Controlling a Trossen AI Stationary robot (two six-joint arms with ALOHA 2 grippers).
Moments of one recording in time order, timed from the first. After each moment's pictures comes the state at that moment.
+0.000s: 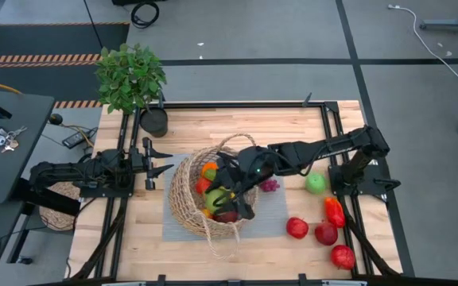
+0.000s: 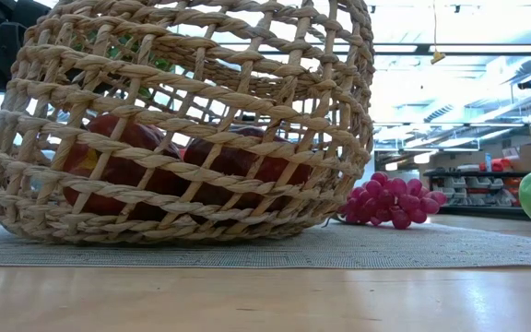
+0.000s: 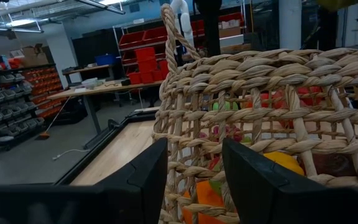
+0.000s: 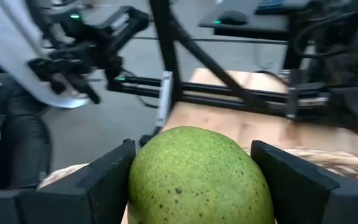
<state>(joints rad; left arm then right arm) 0.04 0.04 0.01 0.11 -0.12 0.17 0.22 1.74 1.66 -0.32 -0.23 0.08</state>
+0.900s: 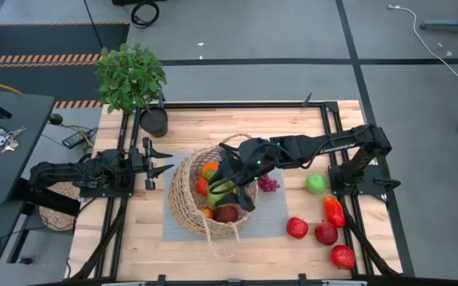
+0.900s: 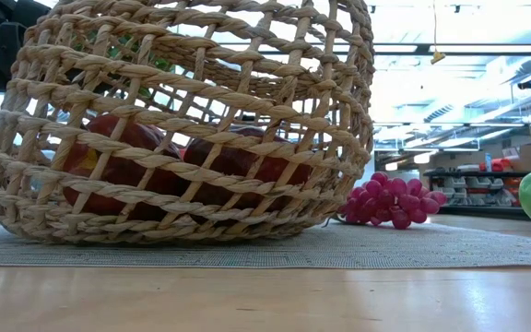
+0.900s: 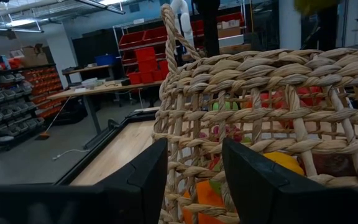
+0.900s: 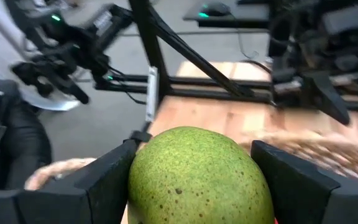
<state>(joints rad) 0.04 0.04 0.01 0.11 -0.12 0.17 0.18 1.71 1.66 -0.37 -0.24 0.11</state>
